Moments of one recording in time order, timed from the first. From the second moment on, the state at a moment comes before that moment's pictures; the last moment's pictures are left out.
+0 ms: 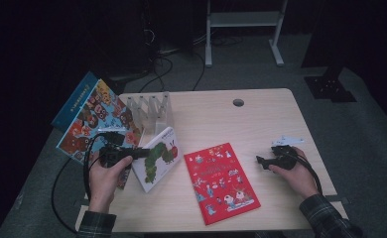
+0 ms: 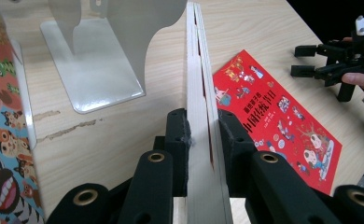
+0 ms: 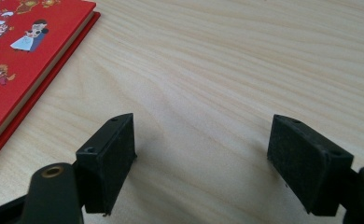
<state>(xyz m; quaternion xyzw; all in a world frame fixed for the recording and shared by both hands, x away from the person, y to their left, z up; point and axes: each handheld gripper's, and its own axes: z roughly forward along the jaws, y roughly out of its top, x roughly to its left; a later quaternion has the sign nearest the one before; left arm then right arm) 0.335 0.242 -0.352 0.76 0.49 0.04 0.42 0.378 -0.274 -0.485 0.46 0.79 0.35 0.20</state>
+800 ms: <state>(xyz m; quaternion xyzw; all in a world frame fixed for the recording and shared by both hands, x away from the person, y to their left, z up) 0.327 0.269 -0.353 0.73 0.53 0.07 0.43 0.379 -0.274 -0.486 0.46 0.79 0.36 0.20</state>
